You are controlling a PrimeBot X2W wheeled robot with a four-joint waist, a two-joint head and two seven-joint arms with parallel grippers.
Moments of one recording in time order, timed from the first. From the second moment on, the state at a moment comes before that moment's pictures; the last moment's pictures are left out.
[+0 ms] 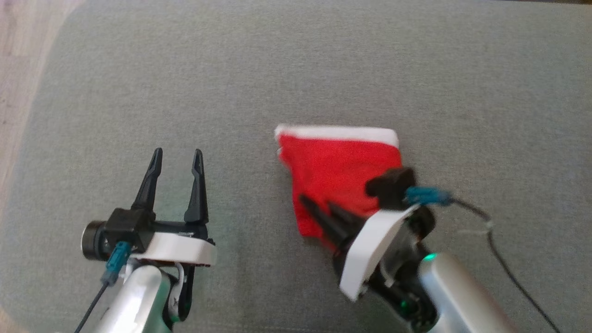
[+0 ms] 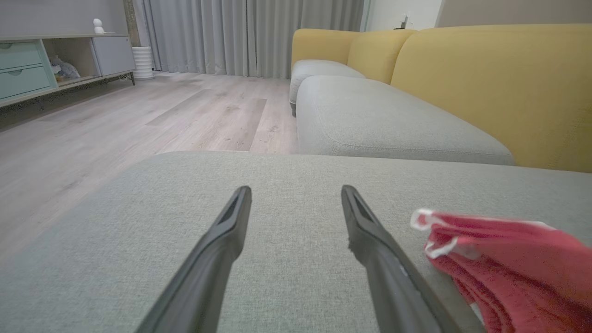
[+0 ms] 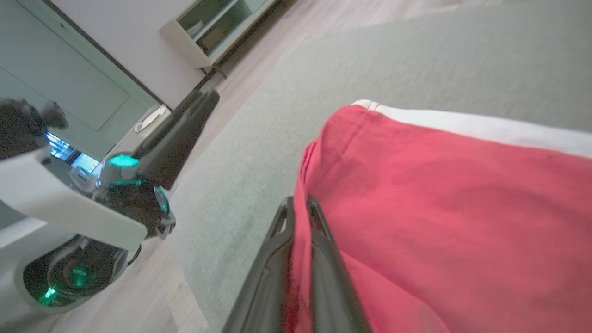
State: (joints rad) left arm -0.24 0.21 -0.39 0.21 -0.39 0.16 -0.22; right arm -0.21 -0.05 0.51 -0.02 0.50 0.13 0.45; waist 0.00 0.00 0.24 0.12
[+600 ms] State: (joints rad) left arm -0.24 0.21 -0.38 0.23 -0.40 0.17 -0.23; right arm -0.25 -0.09 0.31 -0.08 0.39 0.13 0.05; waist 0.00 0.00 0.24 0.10
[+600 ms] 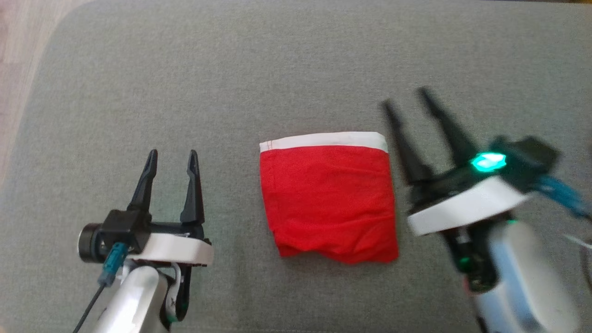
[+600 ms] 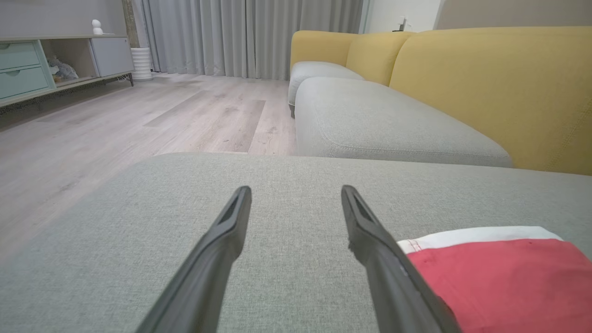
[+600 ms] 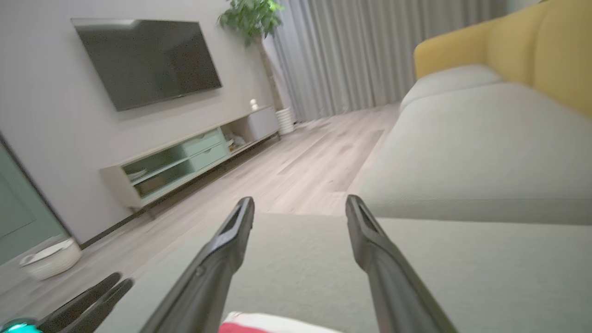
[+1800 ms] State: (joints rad) left arm 0.00 0.33 -0.38 0.15 -0.41 0.23 -0.12; right arm 0.24 -0.04 -0.01 -0.27 0.22 0.13 0.16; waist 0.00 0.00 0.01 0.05
